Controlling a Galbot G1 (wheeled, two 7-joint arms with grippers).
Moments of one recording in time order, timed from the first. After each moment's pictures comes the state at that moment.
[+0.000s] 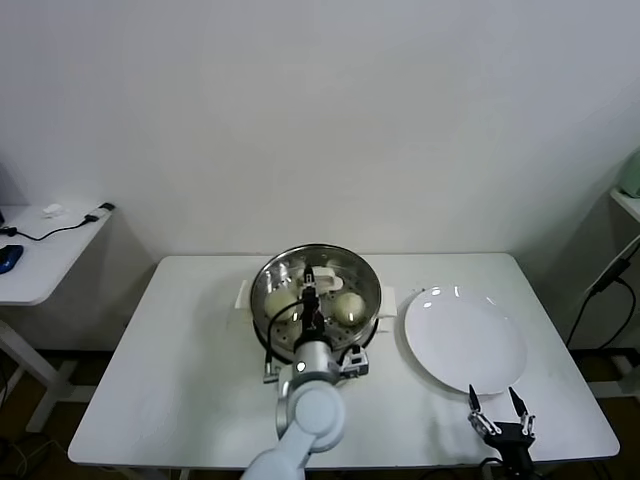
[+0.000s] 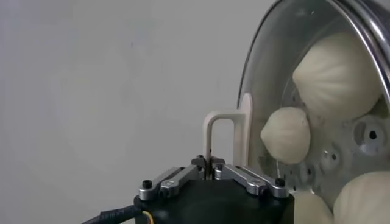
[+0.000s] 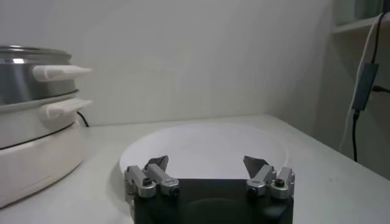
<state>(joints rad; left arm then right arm) 1.04 -1.54 0.09 -1.76 1.63 0.73 0.21 -1.67 1.33 0.68 1.70 0.36 0.28 -0.10</state>
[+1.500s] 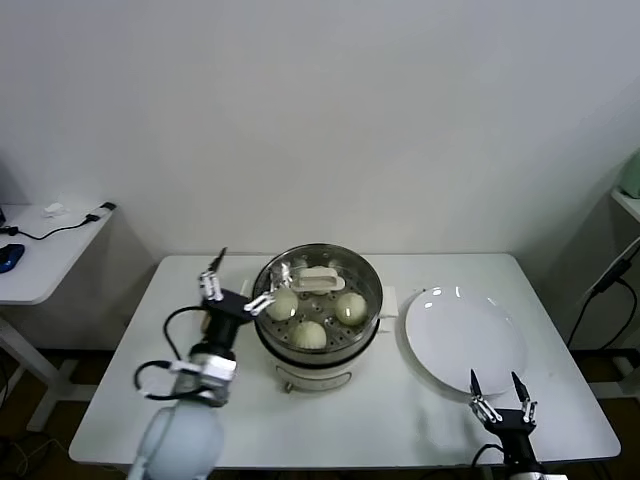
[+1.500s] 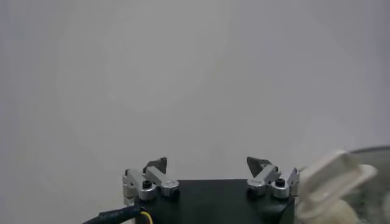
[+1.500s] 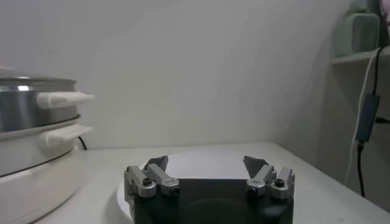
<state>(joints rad) 1.33 -1.32 -0.36 -2.15 0.31 0.22 -0.08 -1.63 1.33 0.68 1.70 0.33 0.35 -0.08</state>
